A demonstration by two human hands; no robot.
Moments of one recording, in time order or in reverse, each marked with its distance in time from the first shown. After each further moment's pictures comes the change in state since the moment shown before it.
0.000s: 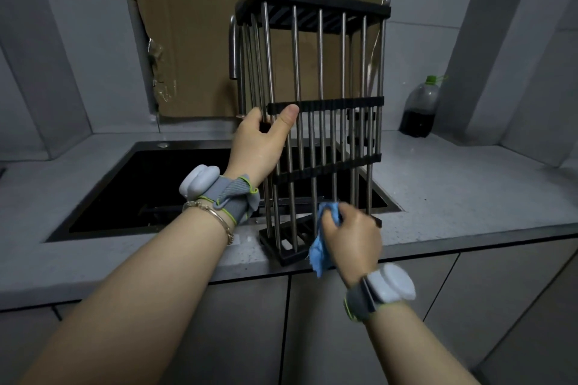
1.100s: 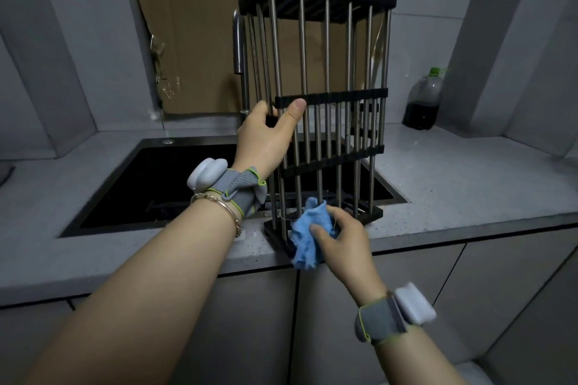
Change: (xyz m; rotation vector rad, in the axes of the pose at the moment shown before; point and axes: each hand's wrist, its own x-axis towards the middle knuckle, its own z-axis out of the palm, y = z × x) left_hand -0.004 0.000 -0.006 0.041 0.038 0.043; right_hand -0.029 -0.018 -0.004 0.389 -0.314 0.133
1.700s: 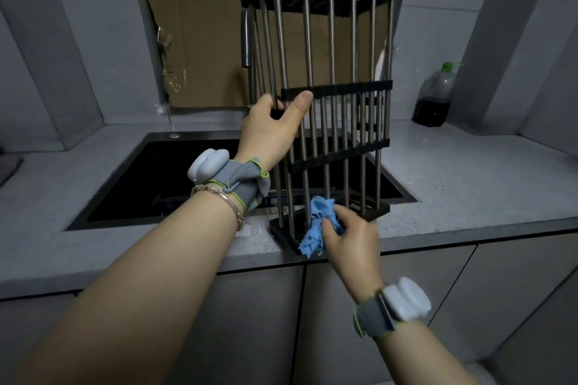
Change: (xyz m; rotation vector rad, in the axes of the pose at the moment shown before) left_hand 0.006 -0.001 -0.004 0.030 -0.025 -0.025; right_hand 0.007 0.013 0.013 -0.198 0.189 -0.160
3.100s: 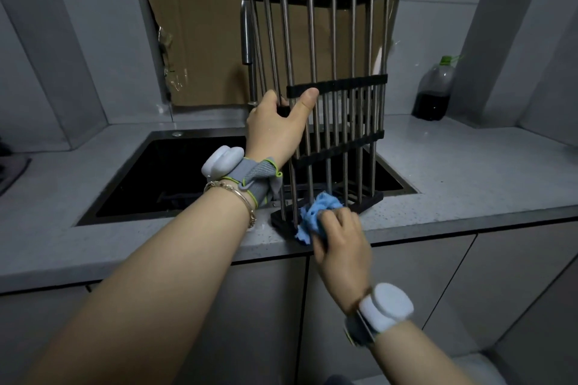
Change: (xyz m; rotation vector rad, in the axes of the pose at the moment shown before) left_hand -0.009 0.005 0.005 0.074 0.039 -0.004; right_hand -0.028 0.007 0.013 -0.228 0.166 -0.420
